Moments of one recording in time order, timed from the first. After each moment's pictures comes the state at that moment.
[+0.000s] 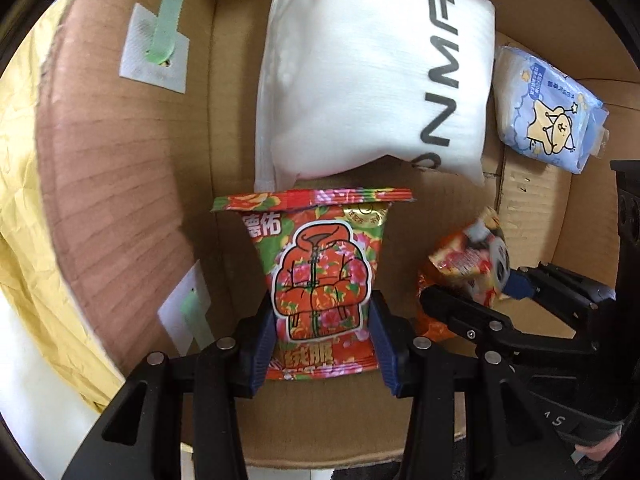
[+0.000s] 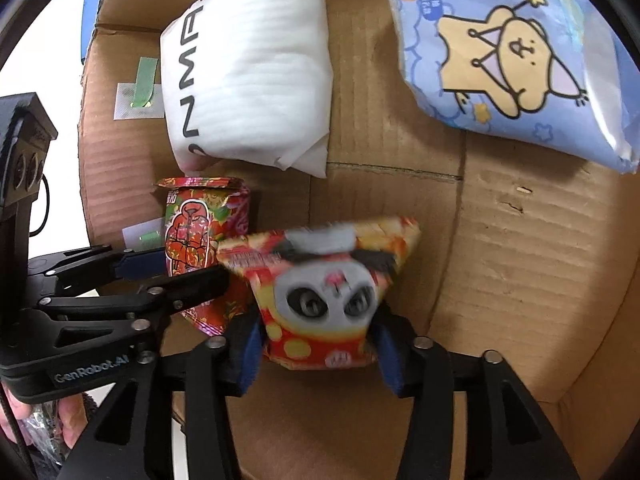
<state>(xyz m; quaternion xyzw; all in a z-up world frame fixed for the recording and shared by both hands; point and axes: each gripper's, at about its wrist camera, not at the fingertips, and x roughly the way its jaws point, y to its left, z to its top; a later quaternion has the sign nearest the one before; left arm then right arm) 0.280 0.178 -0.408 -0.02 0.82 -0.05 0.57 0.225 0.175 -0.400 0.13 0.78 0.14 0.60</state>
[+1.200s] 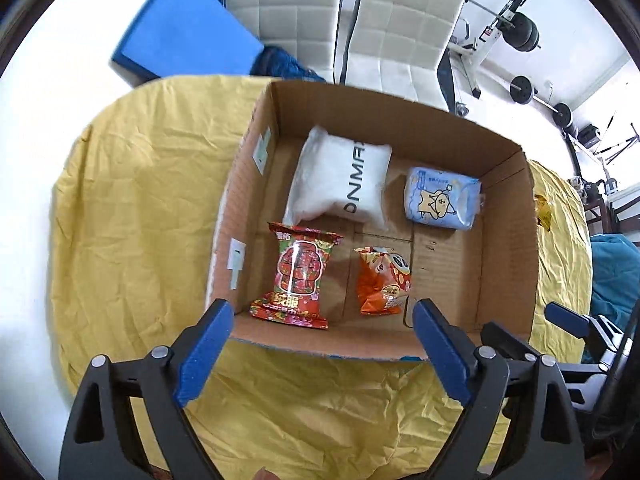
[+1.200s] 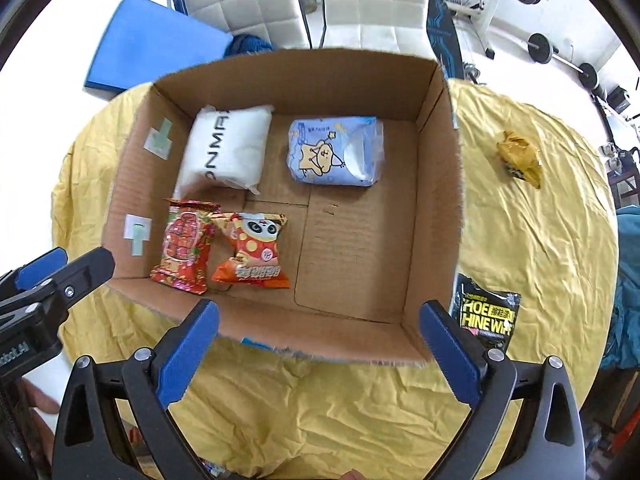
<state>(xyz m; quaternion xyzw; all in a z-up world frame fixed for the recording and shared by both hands) 0.185 0.179 -0.249 -0.08 0.62 0.01 0.78 0.140 0.151 -0.211 -0.02 0.65 0.01 0.76</state>
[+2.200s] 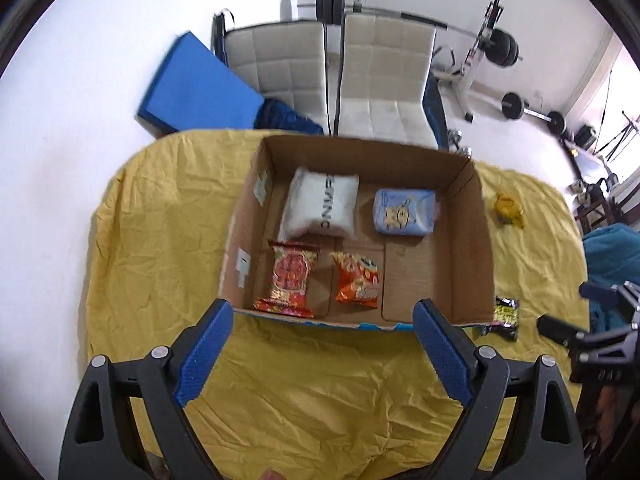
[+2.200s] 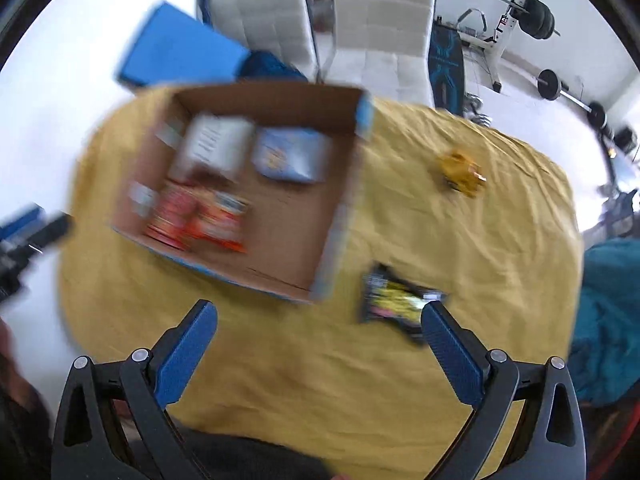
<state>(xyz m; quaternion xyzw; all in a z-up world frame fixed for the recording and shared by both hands) 0.127 0.131 -0.174 -0.03 0.55 0.03 0.84 0.098 0.060 -0.151 -0.09 0.64 0.05 0.76</state>
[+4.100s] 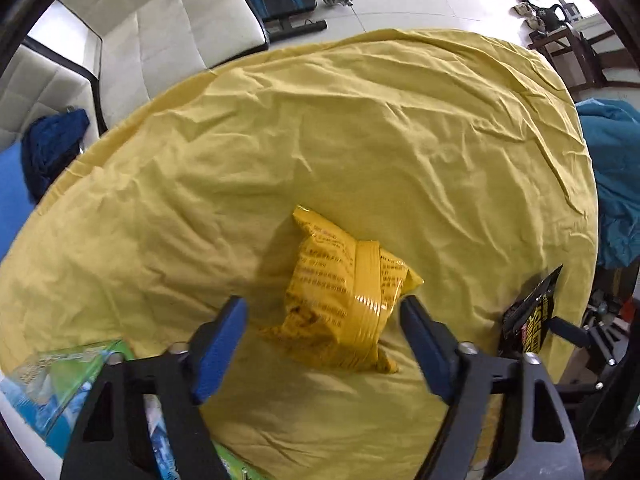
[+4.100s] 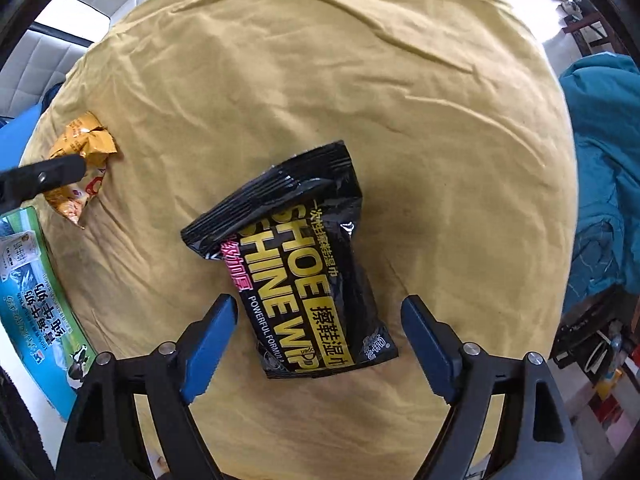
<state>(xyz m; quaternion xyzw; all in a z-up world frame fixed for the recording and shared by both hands) 0.434 -0.252 -0.413 0.11 0.75 -0.16 0.63 0.226 -0.358 -0.287 0.13 0.77 -0.12 0.61</state>
